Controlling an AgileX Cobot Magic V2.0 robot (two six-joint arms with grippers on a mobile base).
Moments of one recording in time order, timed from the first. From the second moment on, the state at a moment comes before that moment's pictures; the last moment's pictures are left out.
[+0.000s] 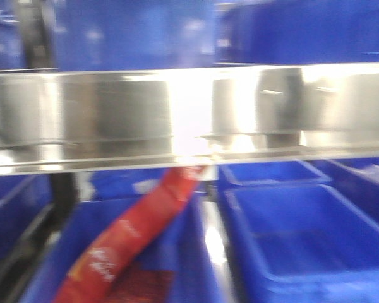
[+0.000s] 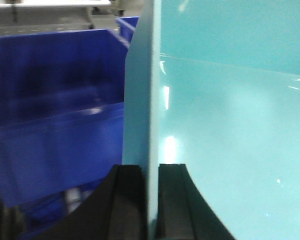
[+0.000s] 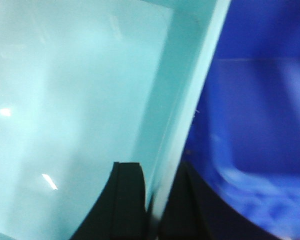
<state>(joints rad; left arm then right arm) -0.32 1.51 -1.84 0.06 0.72 -0.15 0.19 1.40 -1.70 0.02 0.94 0.10</state>
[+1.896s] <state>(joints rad) -0.32 1.51 -1.83 0.06 0.71 -0.15 0.19 1.40 -1.70 0.02 0.94 0.10</state>
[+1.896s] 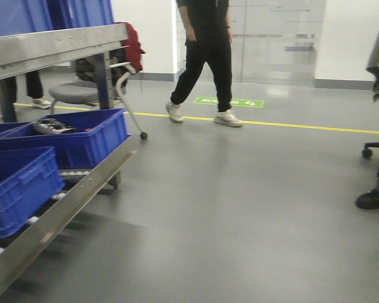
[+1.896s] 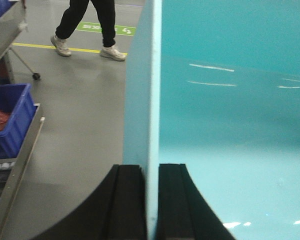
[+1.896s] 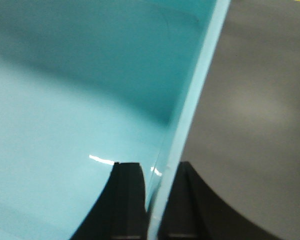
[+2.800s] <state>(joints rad) -0.32 1.51 -1.83 0.06 0.71 -0.15 0.19 1.40 -1.70 0.02 0.94 0.10</state>
